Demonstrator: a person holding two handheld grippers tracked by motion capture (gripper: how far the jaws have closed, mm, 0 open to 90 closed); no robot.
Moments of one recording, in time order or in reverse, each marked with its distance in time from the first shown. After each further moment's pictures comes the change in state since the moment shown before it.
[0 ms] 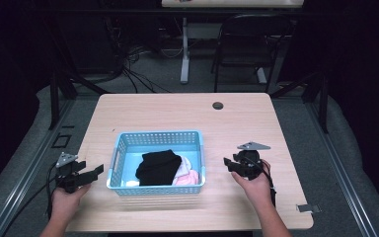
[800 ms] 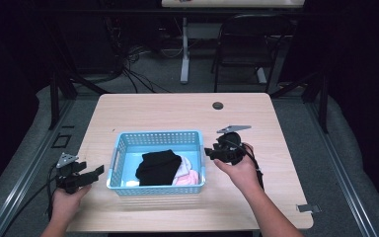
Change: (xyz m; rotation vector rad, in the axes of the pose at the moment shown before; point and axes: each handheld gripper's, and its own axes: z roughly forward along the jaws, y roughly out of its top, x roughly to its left) left arm -0.002 -0.001 0.000 -0.003 0.001 -0.001; right arm 0.048 0.064 -0.002 0.064 0.127 -0.059
